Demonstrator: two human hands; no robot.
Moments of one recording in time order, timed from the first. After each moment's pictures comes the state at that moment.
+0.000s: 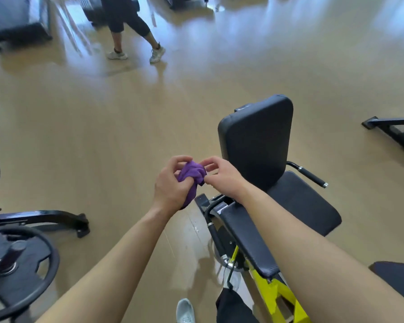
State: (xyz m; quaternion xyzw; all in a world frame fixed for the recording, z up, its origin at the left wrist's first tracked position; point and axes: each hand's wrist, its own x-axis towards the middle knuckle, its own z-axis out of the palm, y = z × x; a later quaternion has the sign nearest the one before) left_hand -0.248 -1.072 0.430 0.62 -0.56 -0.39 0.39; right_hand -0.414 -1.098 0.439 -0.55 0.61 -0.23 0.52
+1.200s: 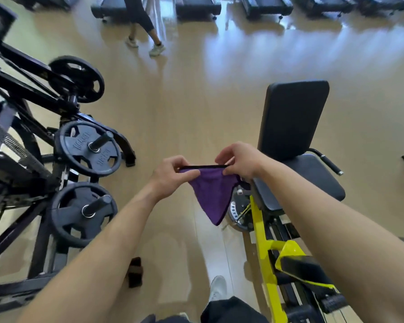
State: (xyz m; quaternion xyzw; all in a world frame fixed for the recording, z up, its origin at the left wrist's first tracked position) left_hand -0.163 -0.673 0.474 0.65 -0.51 -0.42 0.39; right_hand -0.375 -0.780 0.517 -0.80 0.47 0.00 0.38
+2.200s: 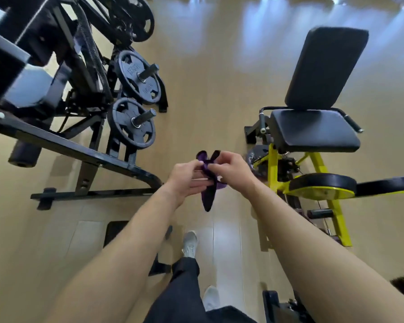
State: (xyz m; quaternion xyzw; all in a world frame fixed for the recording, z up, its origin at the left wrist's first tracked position) left_hand -0.256 -0.282 0.448 0.65 -0.11 -0.60 0.45; right_hand -0.388 -0.362 0.453 -0.65 0.49 -0.13 0.57
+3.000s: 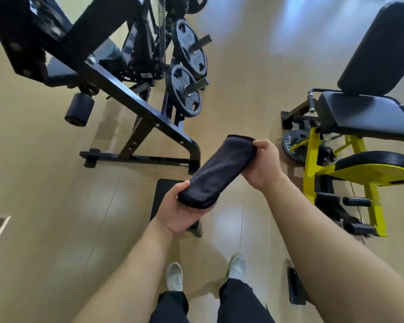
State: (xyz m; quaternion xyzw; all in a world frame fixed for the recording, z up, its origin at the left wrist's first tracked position) left_hand -0.167 0.017 0.379 0.33 0.07 -0.69 0.64; right_hand -0.296 -0.175 0.428 -0.24 0.48 -0.26 0.81
